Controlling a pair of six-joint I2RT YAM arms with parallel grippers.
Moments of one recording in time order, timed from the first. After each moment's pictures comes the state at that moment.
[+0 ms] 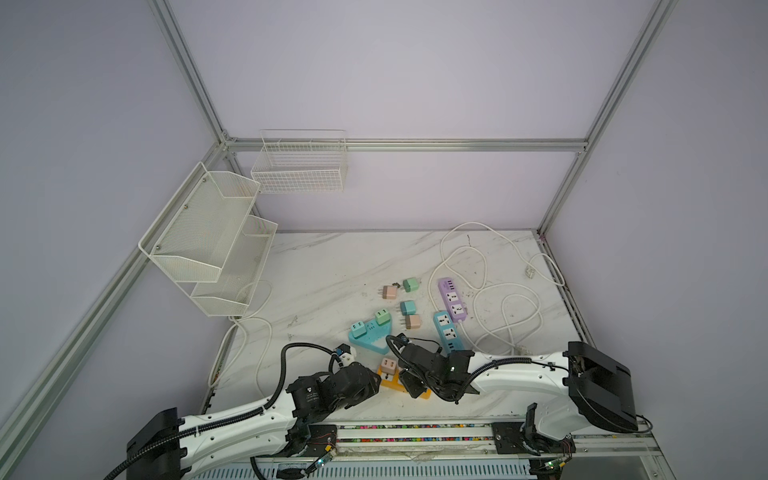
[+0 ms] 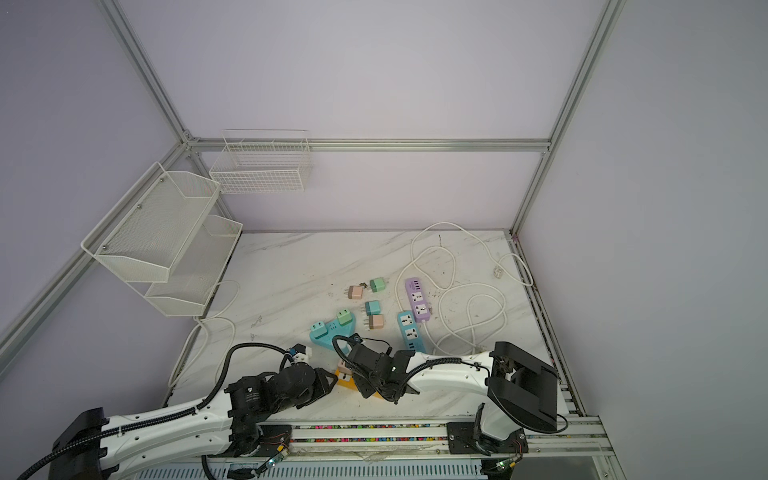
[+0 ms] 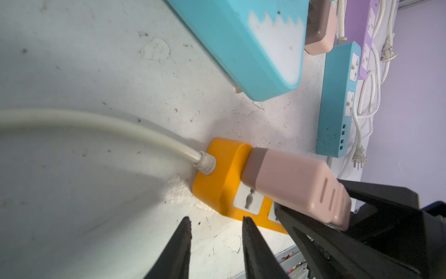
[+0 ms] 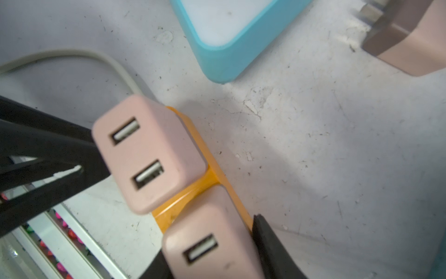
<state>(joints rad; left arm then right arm) -1.08 0.79 0.31 -0.37 -0.19 -1.41 1.23 1.53 0.82 -0.33 0.14 0.54</state>
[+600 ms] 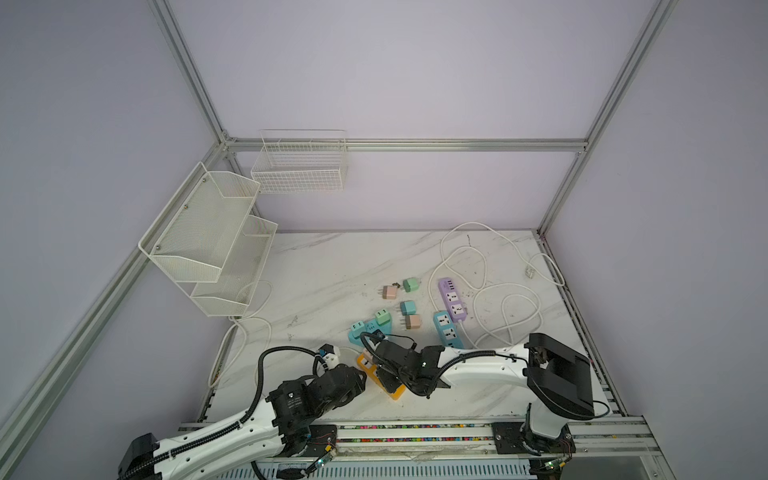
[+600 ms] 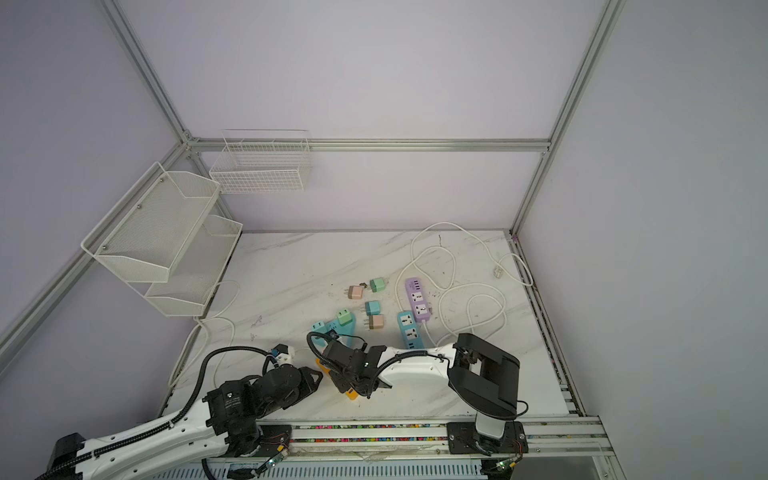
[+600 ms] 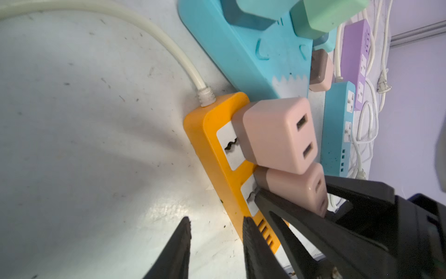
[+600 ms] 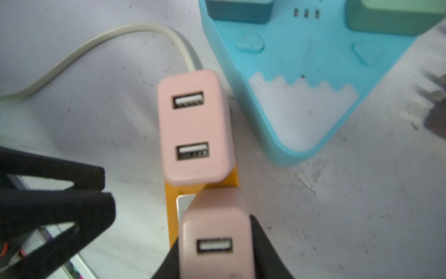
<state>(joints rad) -1.01 0.59 0.31 -0.60 -0.27 -1.40 1.26 1.77 1.06 -0.28 0.18 0.53</state>
